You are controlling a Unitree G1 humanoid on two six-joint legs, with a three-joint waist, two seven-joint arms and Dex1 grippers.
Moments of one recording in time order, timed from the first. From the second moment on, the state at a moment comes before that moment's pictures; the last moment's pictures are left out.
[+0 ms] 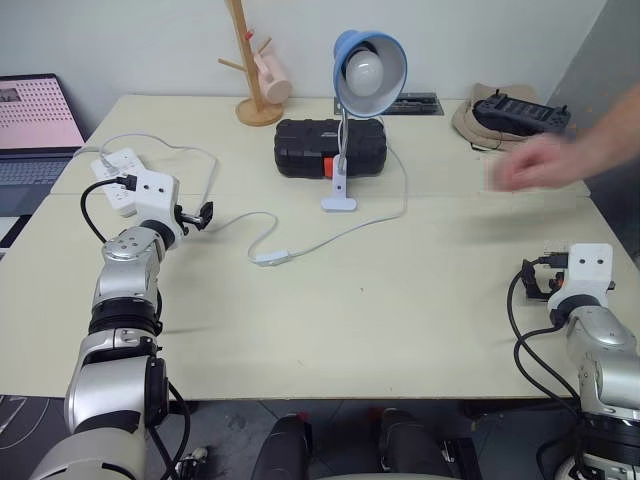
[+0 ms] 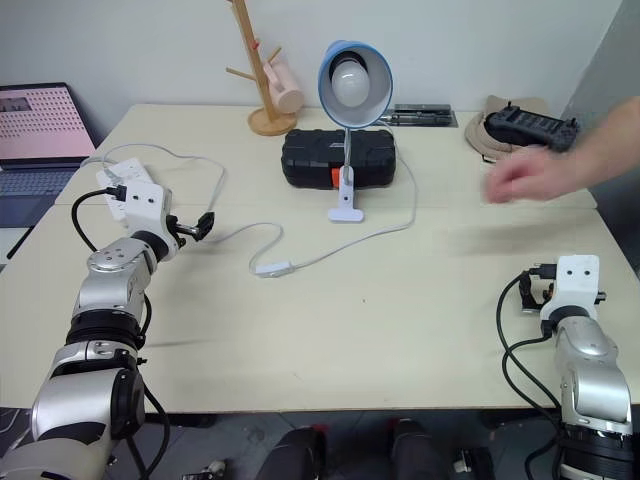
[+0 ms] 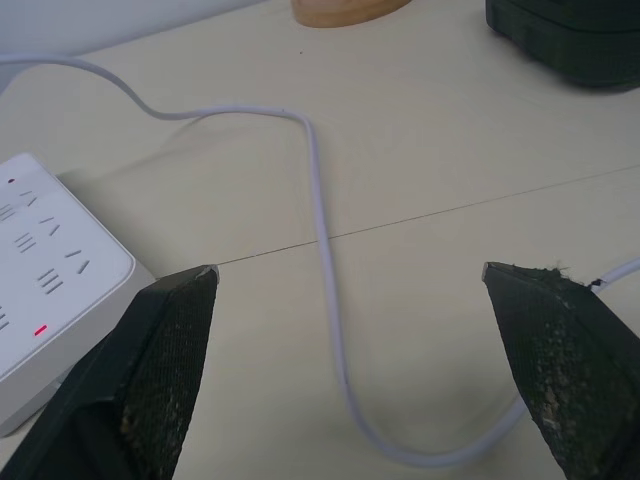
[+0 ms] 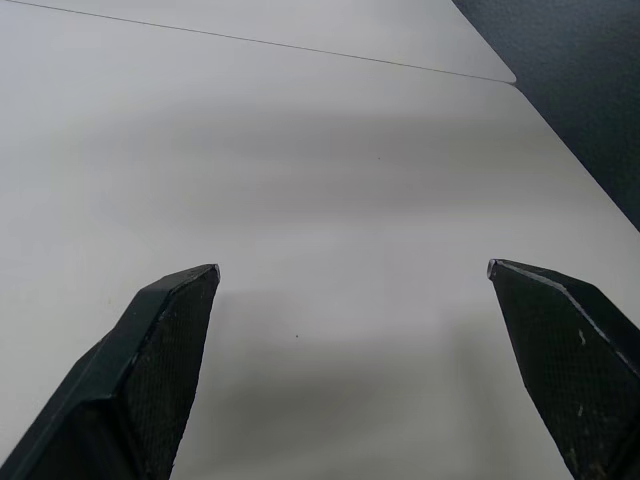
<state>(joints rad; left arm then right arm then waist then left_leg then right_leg) -0.76 0.59 0.19 0.82 -0.07 0.08 -0.41 -0.10 -0.45 -0.35 -0.15 0.14 0.54 0.09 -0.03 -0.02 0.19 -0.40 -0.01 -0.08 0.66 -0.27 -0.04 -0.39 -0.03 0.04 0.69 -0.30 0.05</state>
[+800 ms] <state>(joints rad) -0.85 0.79 -0.07 0.75 -0.05 0.06 -1.23 -0.15 -0.67 -0.15 -0.33 0.35 0.59 0.62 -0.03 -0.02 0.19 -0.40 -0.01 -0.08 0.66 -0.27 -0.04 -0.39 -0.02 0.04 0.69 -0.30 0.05</state>
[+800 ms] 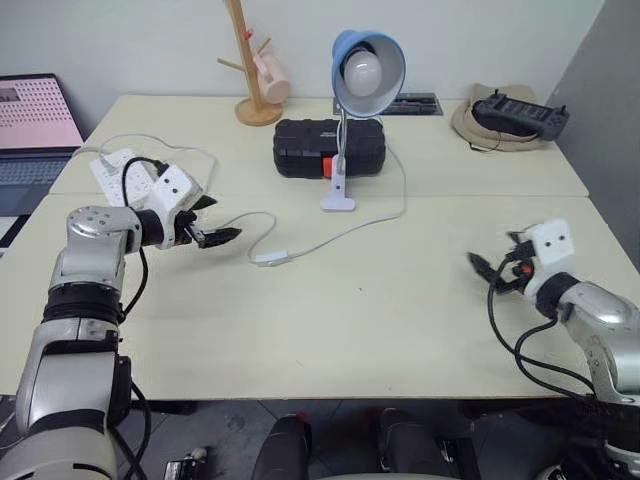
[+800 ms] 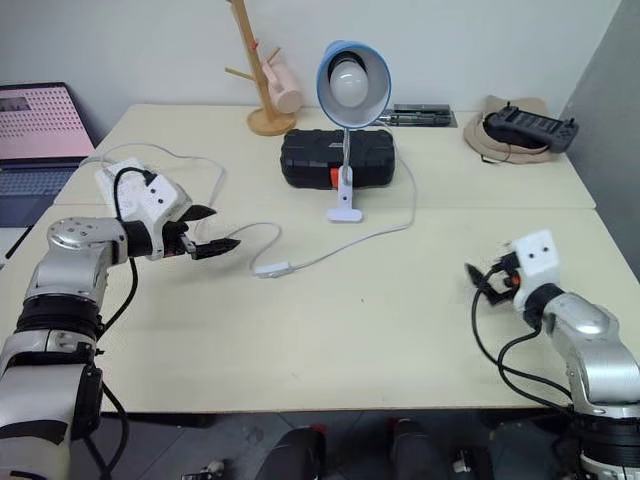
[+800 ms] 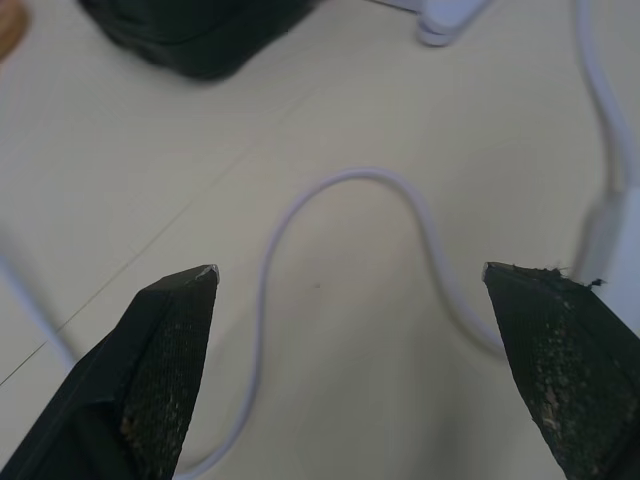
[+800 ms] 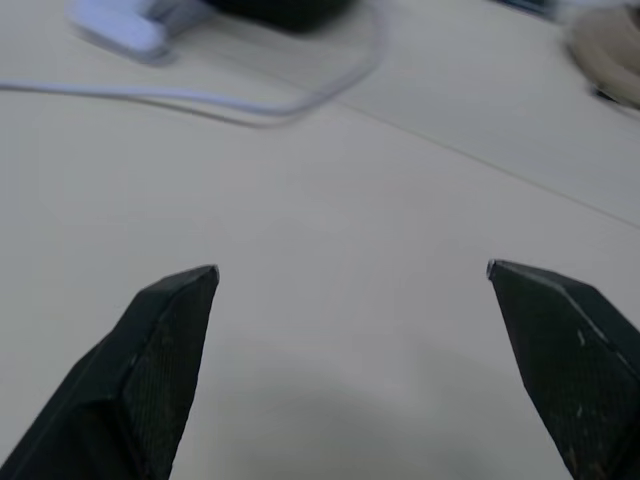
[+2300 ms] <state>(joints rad) -1.11 0.61 -0.31 1.22 0.27 -0.38 -1.36 -0.10 -0.68 -0.09 -0.65 0.64 0.86 0.61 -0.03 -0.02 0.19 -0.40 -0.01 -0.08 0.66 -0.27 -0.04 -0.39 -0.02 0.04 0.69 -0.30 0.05</state>
